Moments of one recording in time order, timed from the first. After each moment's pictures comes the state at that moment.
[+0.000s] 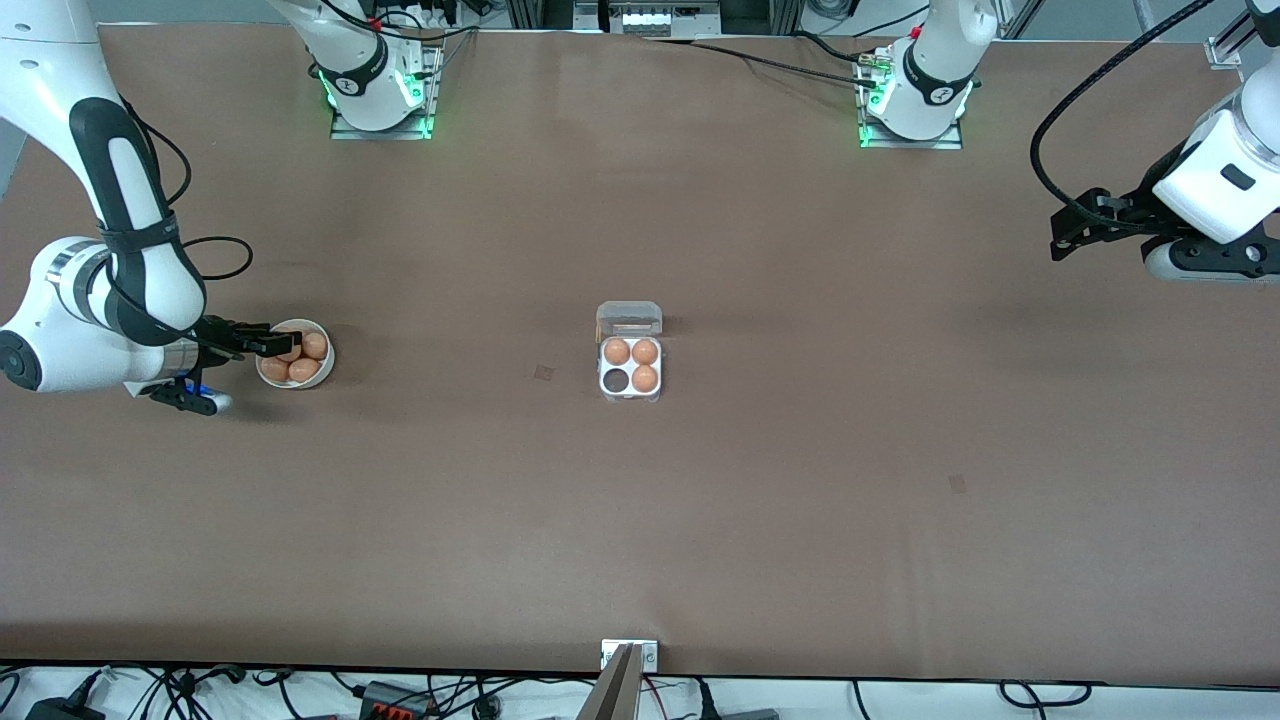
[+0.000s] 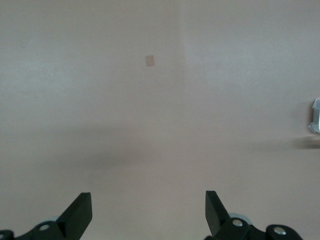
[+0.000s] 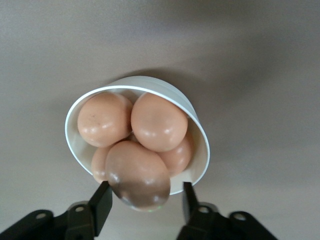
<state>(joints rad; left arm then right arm) -0.07 0.02 -0.01 -1.57 0.02 1.55 -0.05 -0.19 0.54 -0.01 -1.81 0.17 1.87 -0.05</state>
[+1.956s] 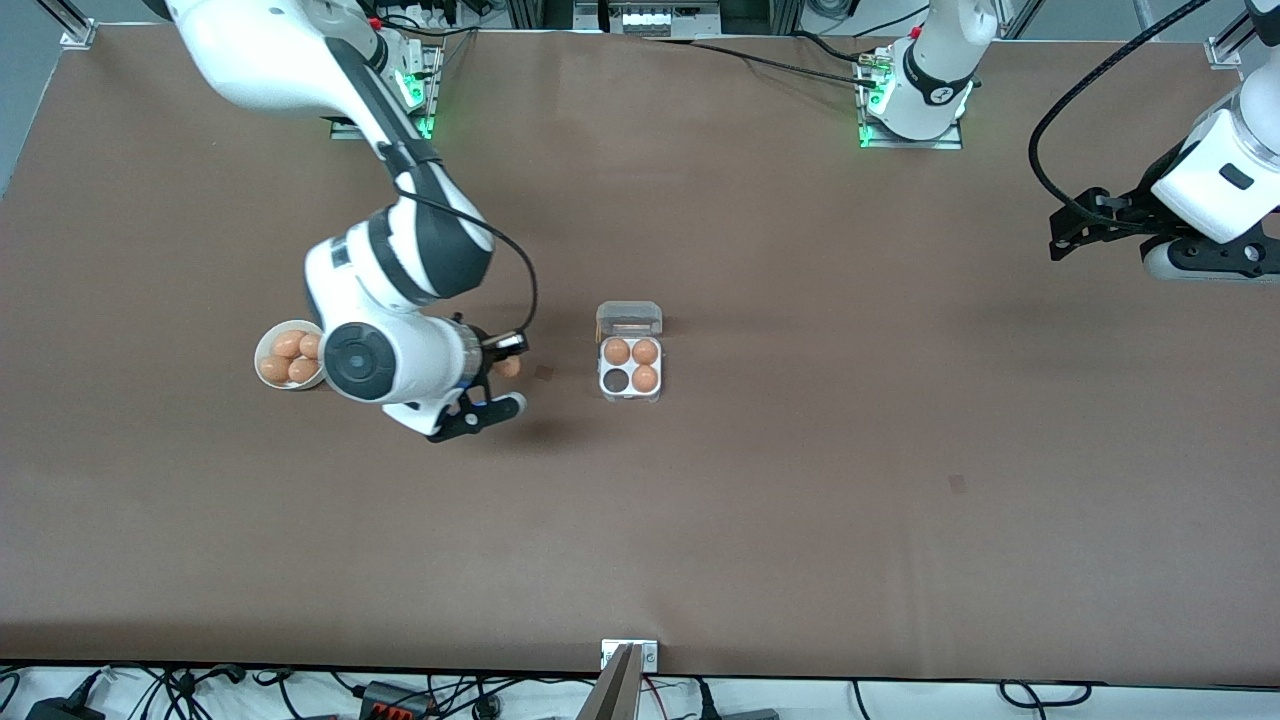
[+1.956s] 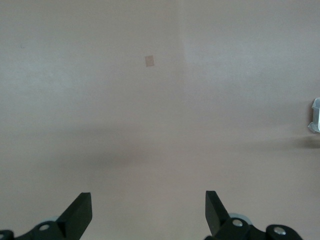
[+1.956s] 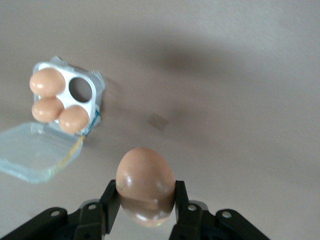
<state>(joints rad) -0.07 0.02 -0.01 -1.57 0.02 1.55 -0.05 0.37 0.70 0.09 -1.27 0.18 1.73 0.10</state>
